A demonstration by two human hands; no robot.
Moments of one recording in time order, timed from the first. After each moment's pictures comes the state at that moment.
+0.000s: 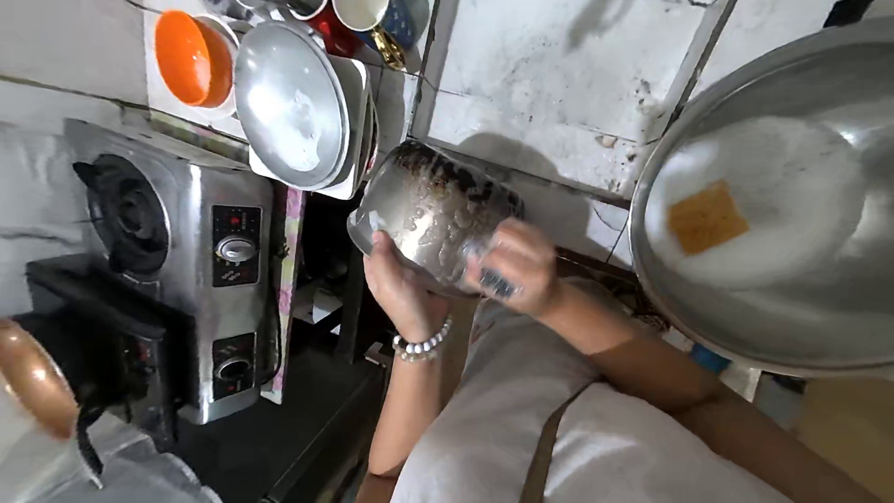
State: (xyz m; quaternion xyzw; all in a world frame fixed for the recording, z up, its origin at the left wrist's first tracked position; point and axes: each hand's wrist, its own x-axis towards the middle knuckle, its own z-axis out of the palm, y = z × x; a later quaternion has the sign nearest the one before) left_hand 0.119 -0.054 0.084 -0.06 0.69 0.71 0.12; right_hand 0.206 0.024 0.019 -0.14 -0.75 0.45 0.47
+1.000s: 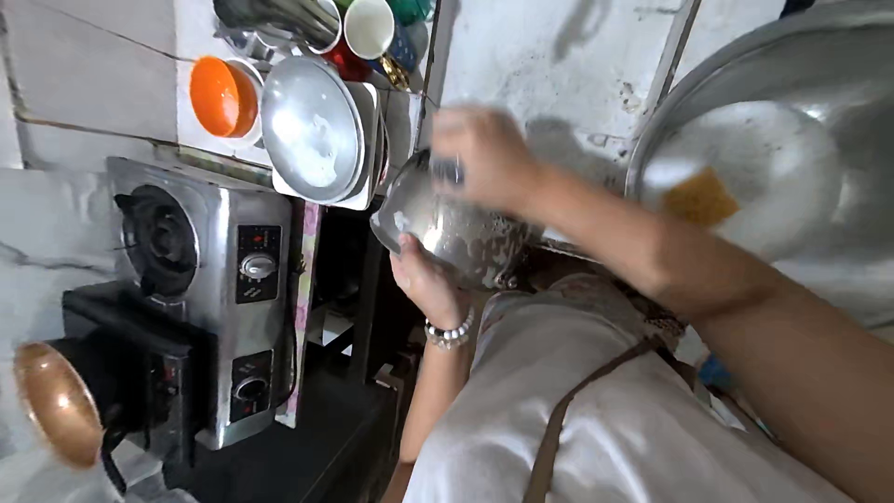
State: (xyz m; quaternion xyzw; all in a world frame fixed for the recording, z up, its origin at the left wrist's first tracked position) left_hand 0.124 -0.057 0.073 -0.01 0.72 0.69 0.09; right_hand 0.133 0.100 0.084 -0.05 -0.89 0.40 0.21
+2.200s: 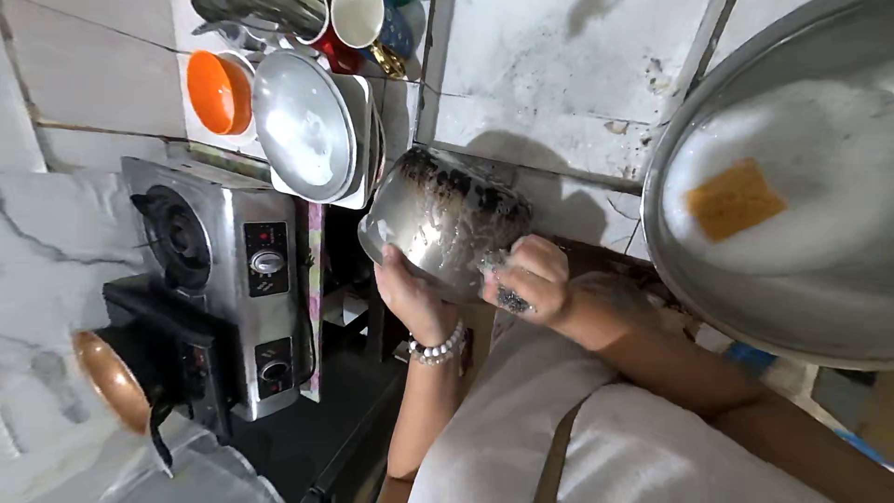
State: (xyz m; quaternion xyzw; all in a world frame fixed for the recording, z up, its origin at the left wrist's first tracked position) left_hand 0.124 -0.059 0.080 -0.01 0.75 0.66 0.09; right_hand 0.222 0.000 -0.006 -0.16 -0.72 0.44 0.52
